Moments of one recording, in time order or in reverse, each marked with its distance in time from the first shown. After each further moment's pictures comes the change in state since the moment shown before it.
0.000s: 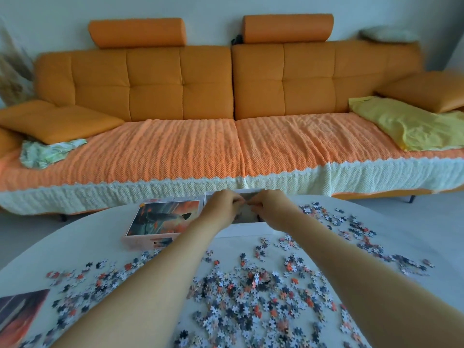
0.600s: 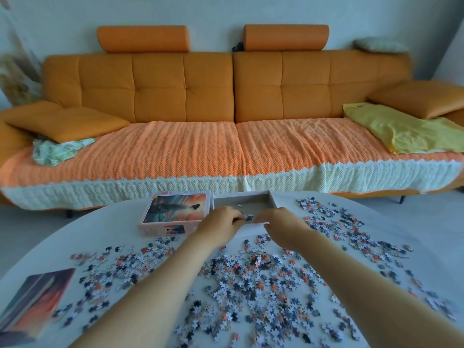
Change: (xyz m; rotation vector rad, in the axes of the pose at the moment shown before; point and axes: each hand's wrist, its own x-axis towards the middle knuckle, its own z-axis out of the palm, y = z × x) left_hand -0.079 -0.005 -0.005 0.119 -0.055 0.137; right_hand -0.069 -0.002 0.024 -0.079 -0.059 0.004
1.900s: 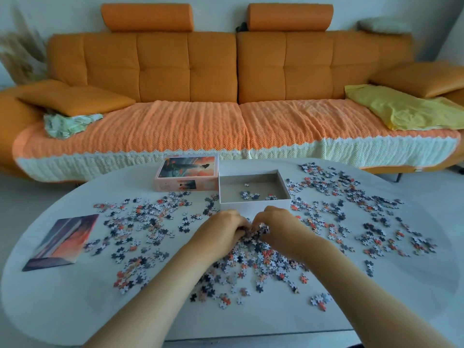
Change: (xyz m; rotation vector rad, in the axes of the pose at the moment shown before) left_hand -0.140 0.014 0.032 0.085 0.023 0.155; right_hand -0.116 -0.054 0.052 0.049 0.013 -0.101
